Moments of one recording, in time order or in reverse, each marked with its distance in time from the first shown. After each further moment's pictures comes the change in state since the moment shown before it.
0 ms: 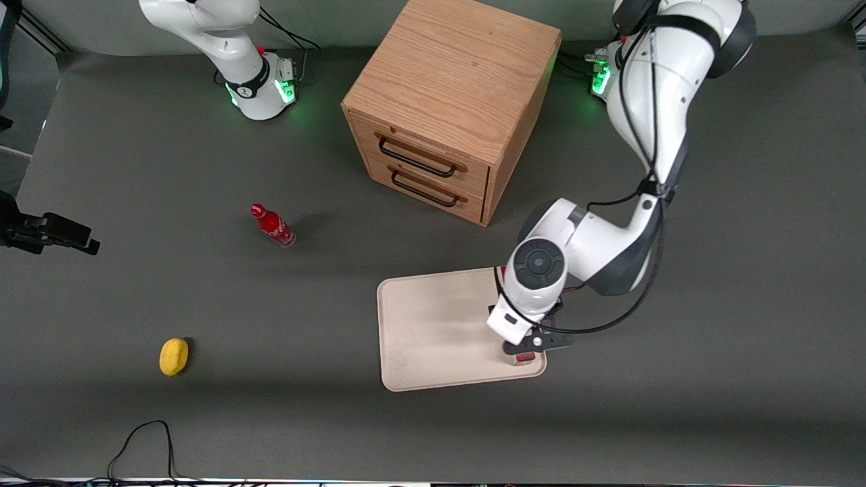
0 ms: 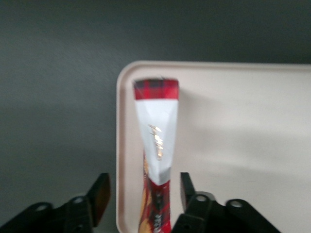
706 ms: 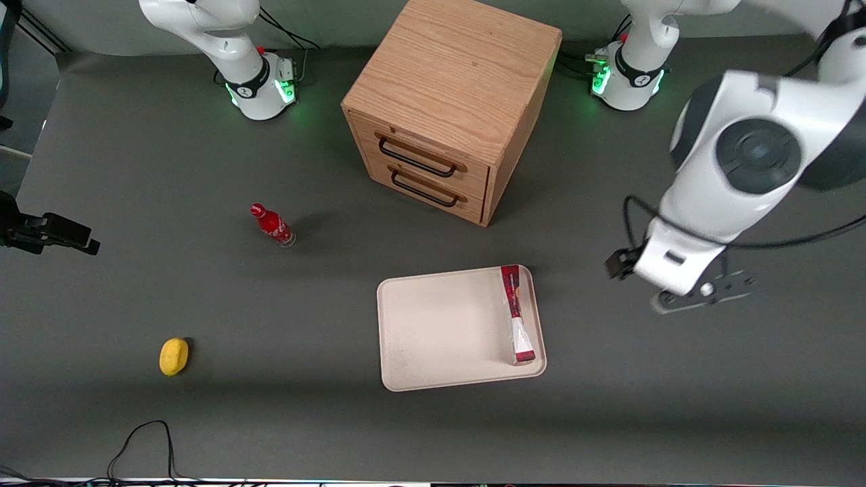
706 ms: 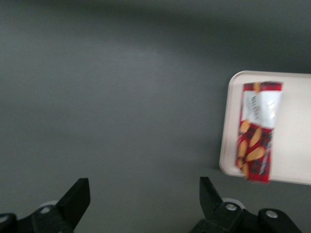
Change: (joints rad) arm 0.216 -0.531 0.022 -0.250 -0.062 -0.317 0.250
